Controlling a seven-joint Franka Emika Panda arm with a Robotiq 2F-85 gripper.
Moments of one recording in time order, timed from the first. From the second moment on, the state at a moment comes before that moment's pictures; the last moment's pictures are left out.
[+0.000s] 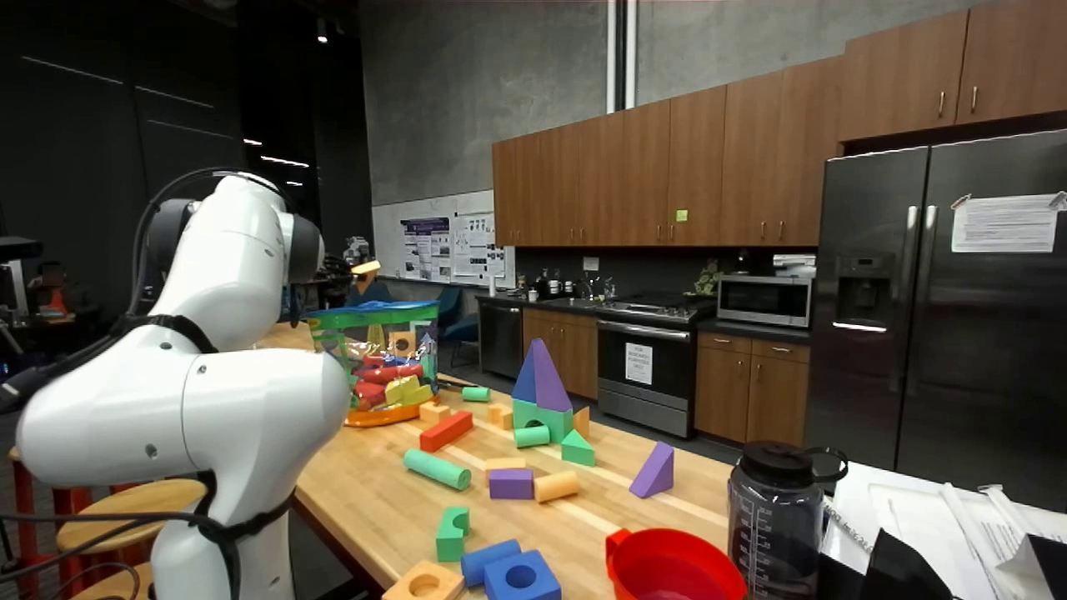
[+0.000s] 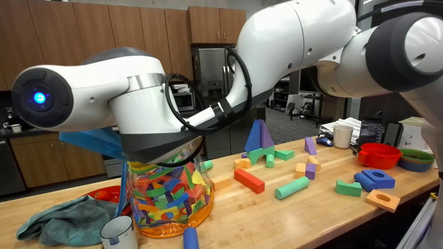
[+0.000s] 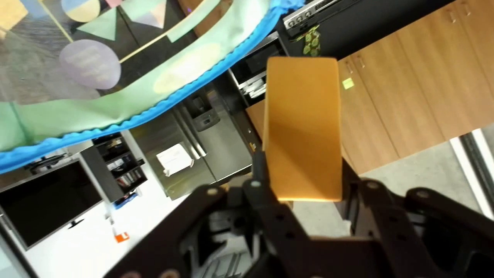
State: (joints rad) arm 0.87 0.77 0.26 -1.03 -1.59 1.70 2.31
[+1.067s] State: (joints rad) arm 0.88 0.63 0.28 -1.30 -1.54 1.60 2.46
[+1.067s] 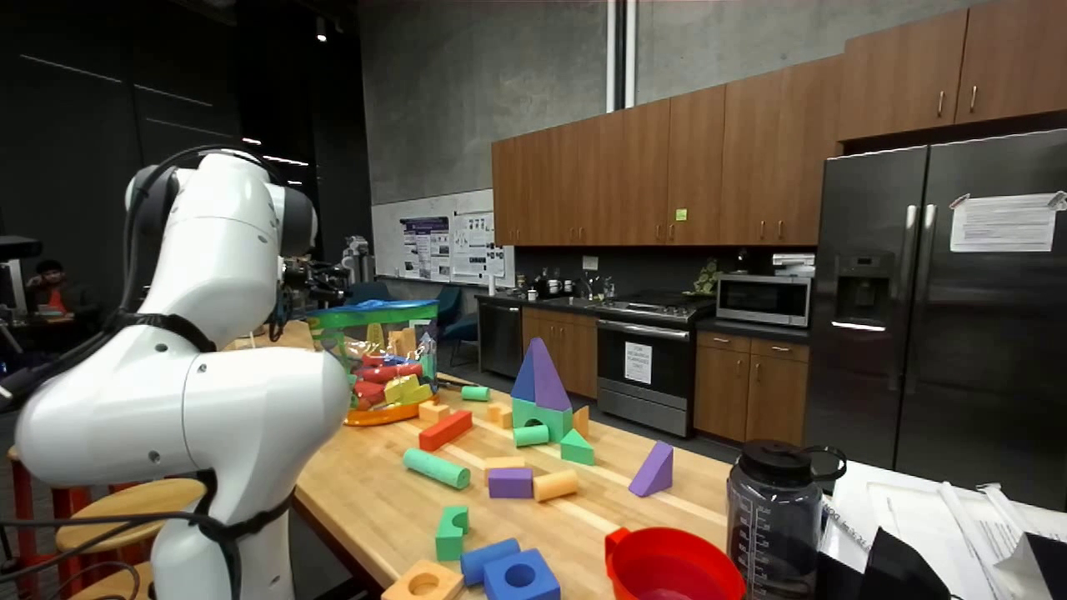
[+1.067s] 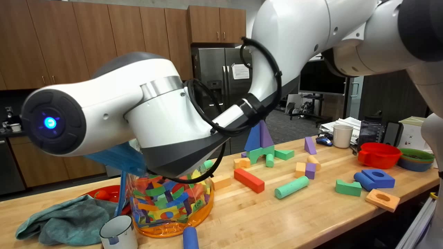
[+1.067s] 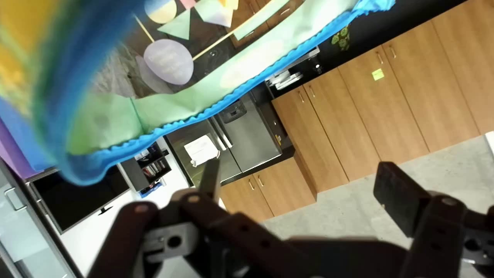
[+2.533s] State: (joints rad) arm 1.00 0.60 0.27 -1.30 -1.61 1.66 2.41
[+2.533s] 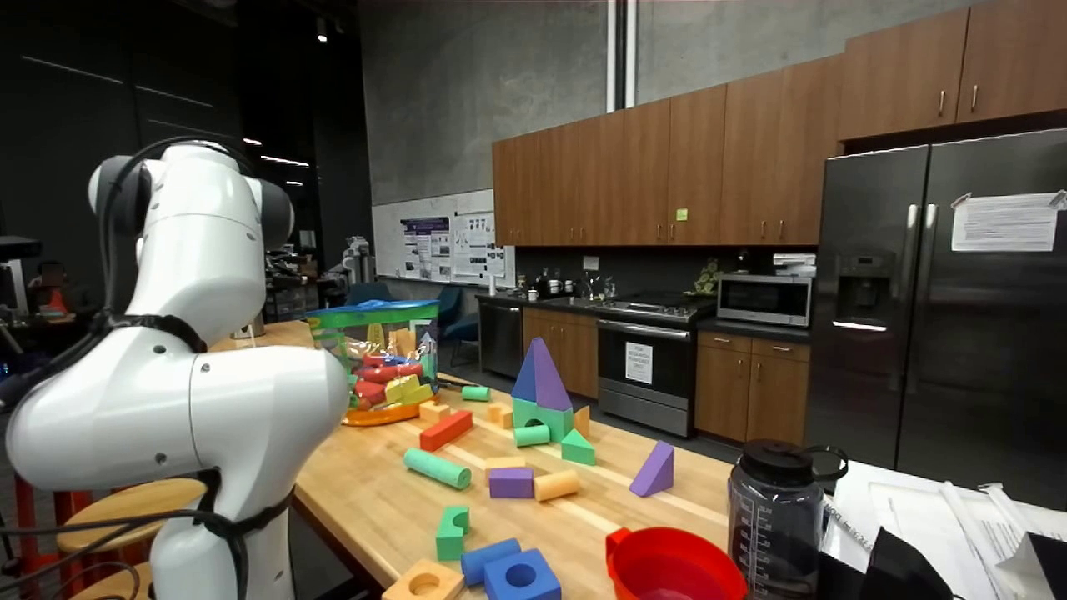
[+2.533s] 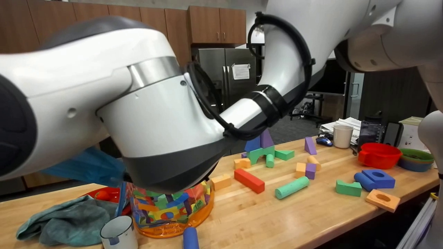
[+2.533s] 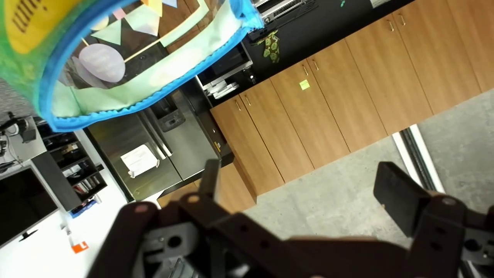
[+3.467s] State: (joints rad) arm 0.98 0.76 0.14 -0.99 -1.69 1.65 2.33
